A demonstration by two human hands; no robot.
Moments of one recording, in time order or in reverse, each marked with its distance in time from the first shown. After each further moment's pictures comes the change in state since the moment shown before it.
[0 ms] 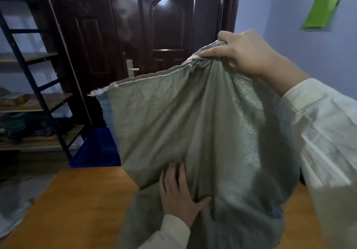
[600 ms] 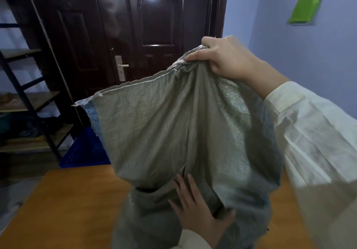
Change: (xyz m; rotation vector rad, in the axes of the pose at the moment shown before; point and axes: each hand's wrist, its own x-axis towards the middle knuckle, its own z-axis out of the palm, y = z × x) left_hand -0.048 0.053 0.028 -0.053 -0.242 -0.171; right_hand -0.007 -0.020 0.011 0.049 -0.007 0.033
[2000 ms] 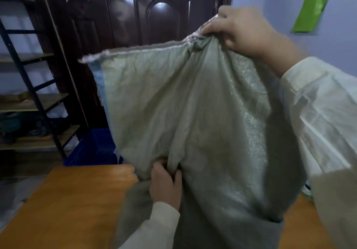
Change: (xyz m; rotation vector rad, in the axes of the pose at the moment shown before) left_hand 0.043 -0.007 -0.071 -0.439 0.241 -0.200; right_hand 0.004 0.035 -0.055 -0.101 0.107 0.071
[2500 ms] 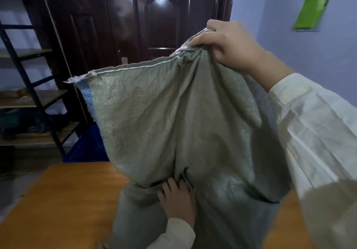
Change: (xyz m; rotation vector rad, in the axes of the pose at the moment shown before) left_hand -0.033 -0.042 0.072 0.733 -0.236 0.175; right_hand -0.018 -0.012 0.029 0.161 0.073 0.016
